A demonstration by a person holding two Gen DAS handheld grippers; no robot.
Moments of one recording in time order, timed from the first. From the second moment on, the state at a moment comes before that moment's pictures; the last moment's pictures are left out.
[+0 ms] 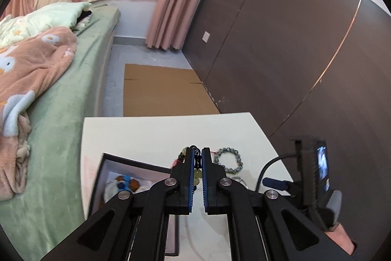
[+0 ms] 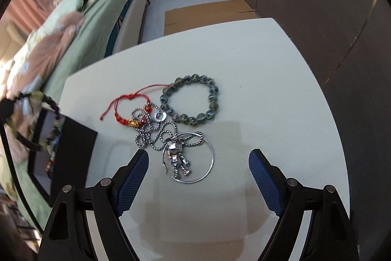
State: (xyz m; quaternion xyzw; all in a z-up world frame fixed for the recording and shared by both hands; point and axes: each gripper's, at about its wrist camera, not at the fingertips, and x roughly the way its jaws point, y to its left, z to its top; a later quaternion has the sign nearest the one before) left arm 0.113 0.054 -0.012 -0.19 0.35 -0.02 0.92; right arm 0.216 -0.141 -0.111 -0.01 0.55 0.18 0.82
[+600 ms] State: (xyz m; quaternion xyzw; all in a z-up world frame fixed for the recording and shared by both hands) left arm 0.088 0.061 -0.011 -0.18 0.35 0.01 0.92; right arm 0.202 -0.142 -0.119 -0.05 0.55 0.18 0.81
